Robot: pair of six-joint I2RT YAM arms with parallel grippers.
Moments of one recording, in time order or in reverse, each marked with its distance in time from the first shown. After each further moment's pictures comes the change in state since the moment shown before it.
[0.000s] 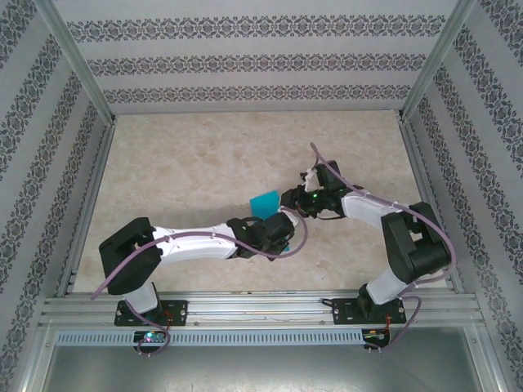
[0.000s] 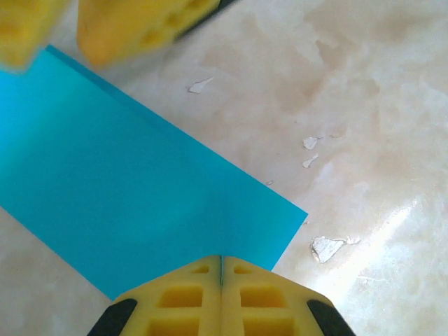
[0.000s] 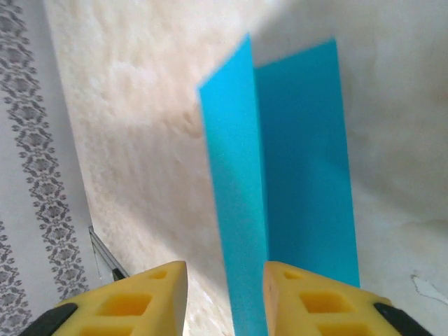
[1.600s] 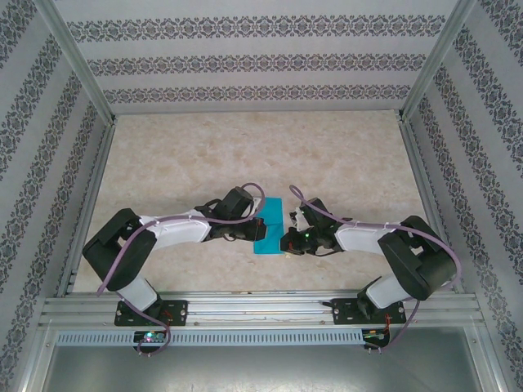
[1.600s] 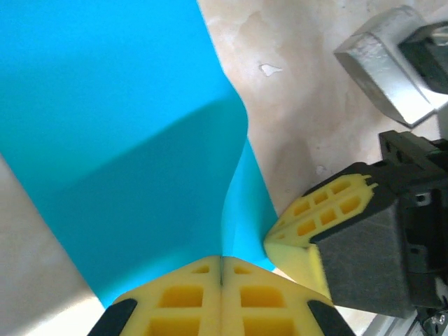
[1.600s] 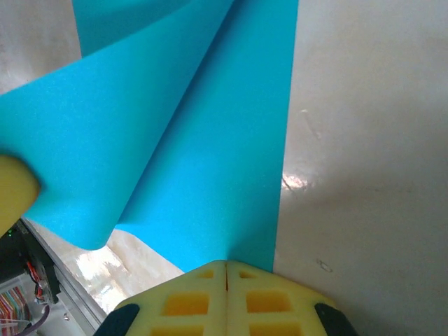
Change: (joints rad) left arm 0.343 -0.042 -0.227 0.279 0.571 -0.336; right arm 0.257 -0.075 -0.306 0.087 0.152 -0.007
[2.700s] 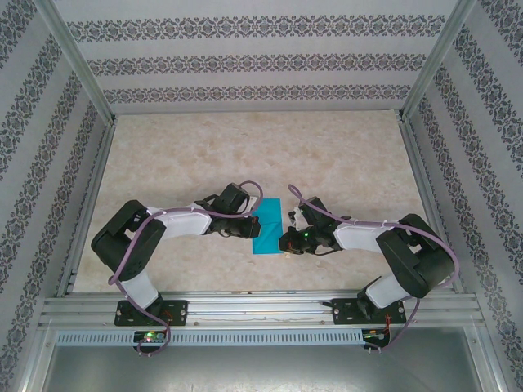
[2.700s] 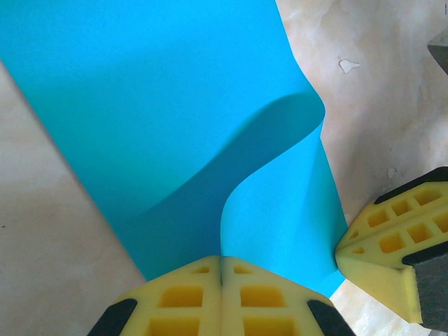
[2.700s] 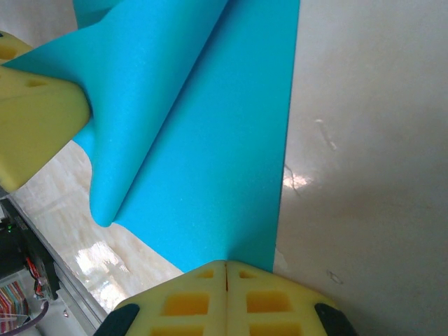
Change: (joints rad) left arm 0.073 0.079 0.024 -0.036 0.032 0.119; right arm 0.000 0.018 0.014 -0.005 -0.012 -0.016
